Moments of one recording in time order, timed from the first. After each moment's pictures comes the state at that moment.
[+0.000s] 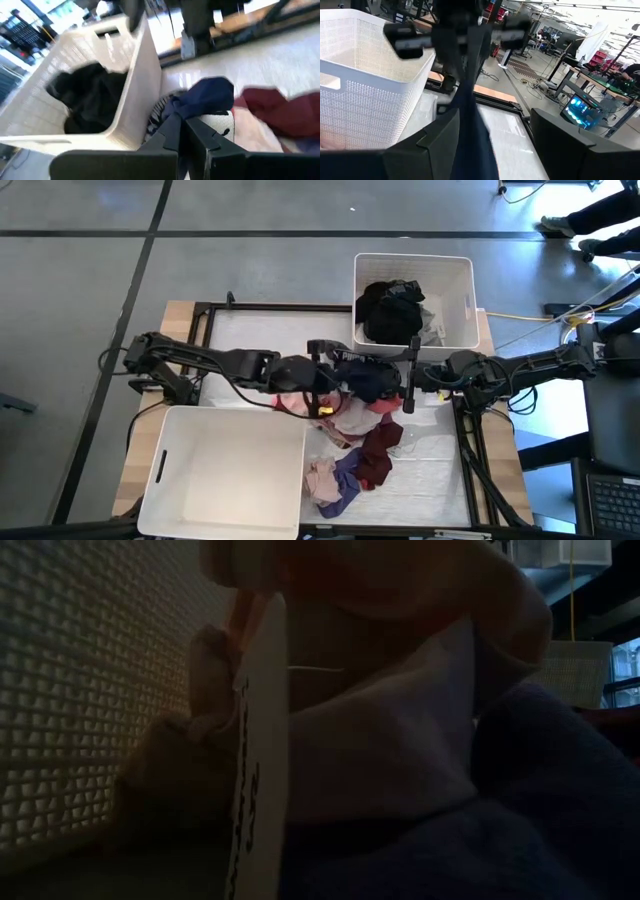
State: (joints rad) left arm -0.16 1.63 1.53 -0.38 -0.44 0.28; right arm 0.18 0.86 0.70 0.10 0.28 -0.35
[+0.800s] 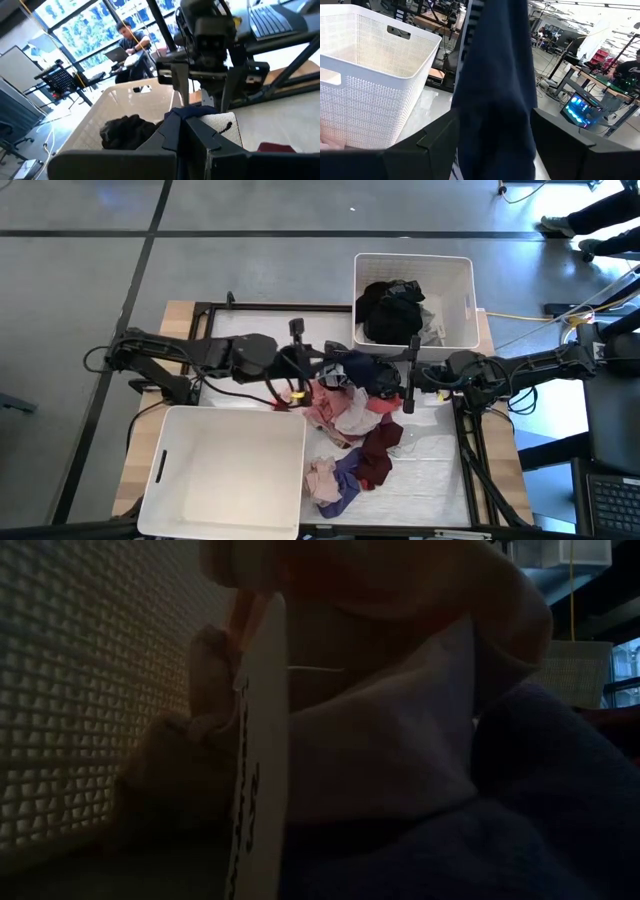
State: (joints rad) left arm -0.17 1.47 1.53 -0.24 -0.46 0.38; right arm 0.18 0.86 0.70 0.09 0.28 -0.35
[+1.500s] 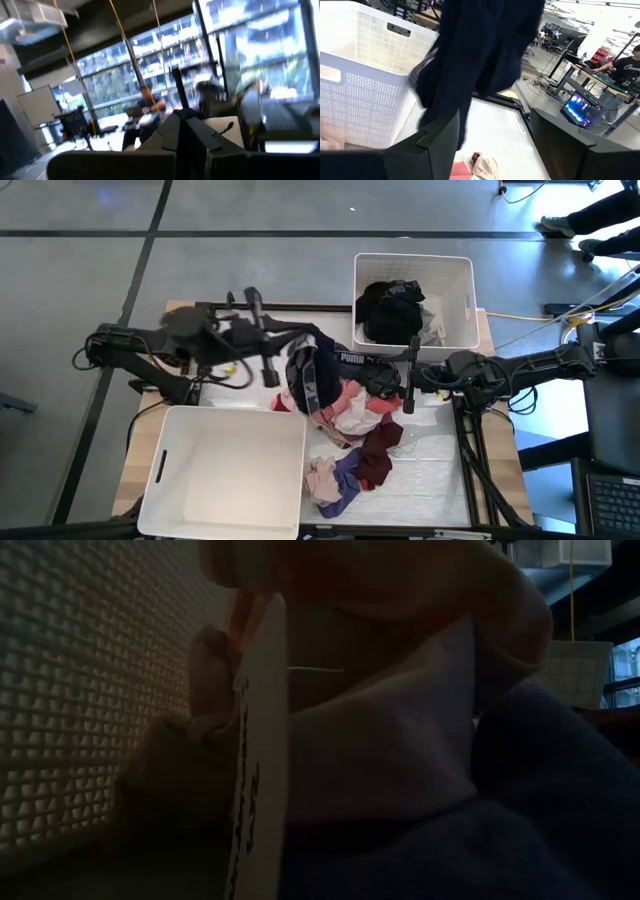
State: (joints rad) left arm -0.21 1.28 1.53 0.00 -0.46 0.40; right arm 0.18 0.86 0.70 0.08 0.28 -0.35
